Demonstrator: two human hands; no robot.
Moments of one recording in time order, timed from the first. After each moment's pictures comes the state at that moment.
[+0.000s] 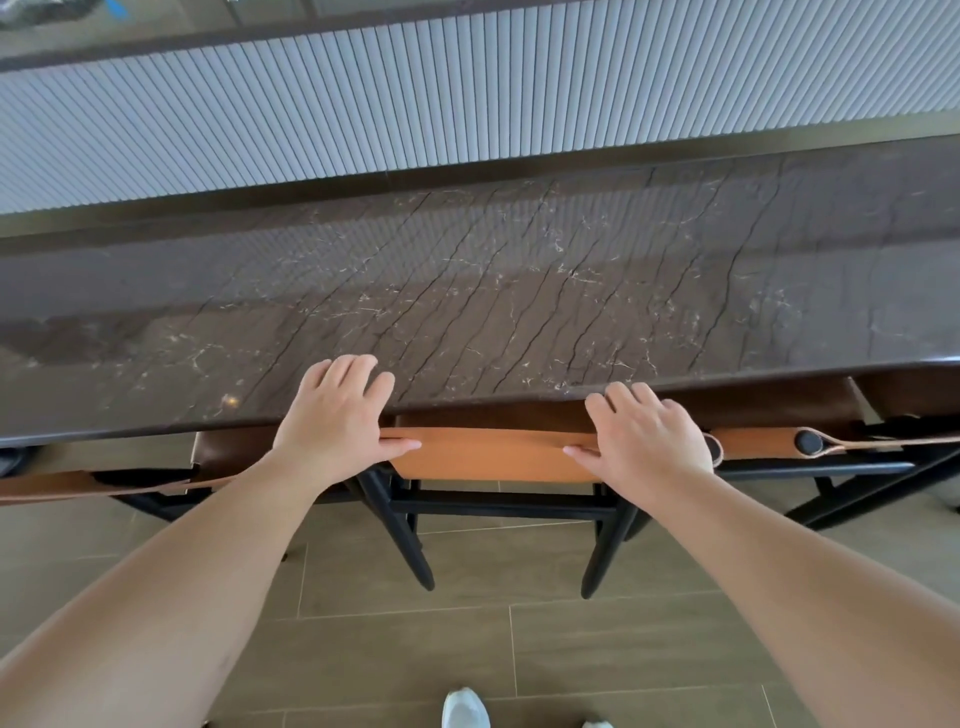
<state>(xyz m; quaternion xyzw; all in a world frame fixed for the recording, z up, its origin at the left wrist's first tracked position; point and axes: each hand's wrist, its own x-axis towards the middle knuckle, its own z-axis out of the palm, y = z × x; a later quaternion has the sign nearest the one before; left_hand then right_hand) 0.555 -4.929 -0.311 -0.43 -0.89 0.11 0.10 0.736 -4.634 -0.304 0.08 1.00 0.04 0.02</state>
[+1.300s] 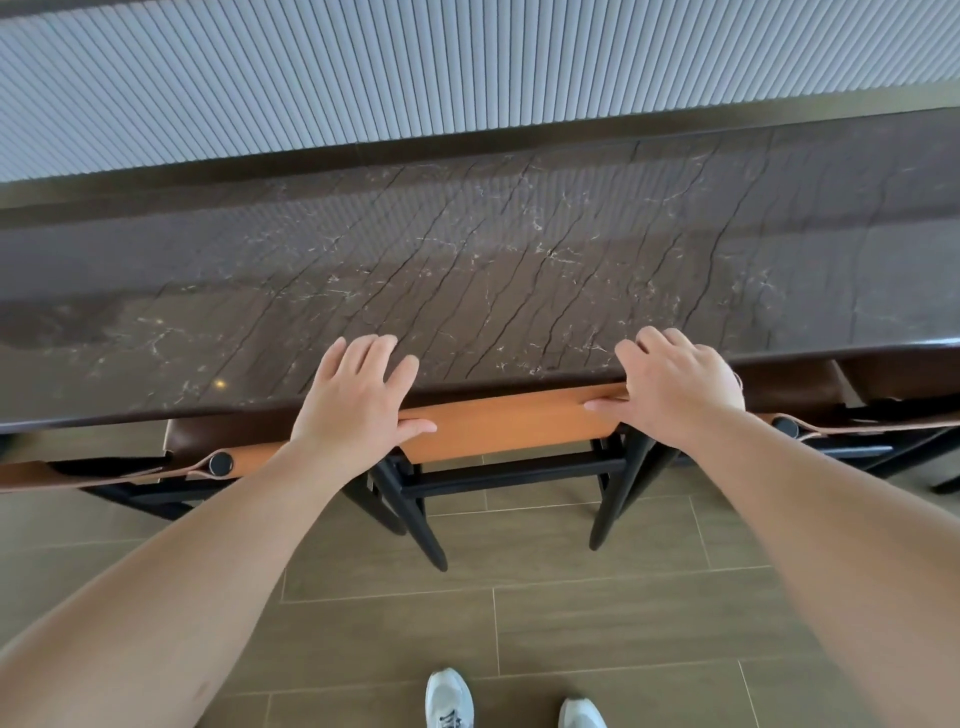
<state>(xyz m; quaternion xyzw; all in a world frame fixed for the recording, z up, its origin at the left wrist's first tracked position) 0.582 -4.875 -0.316 -0.44 -0.89 0.09 0.09 0.724 -4.552 -0.317 0.09 0.99 0.06 0.02</state>
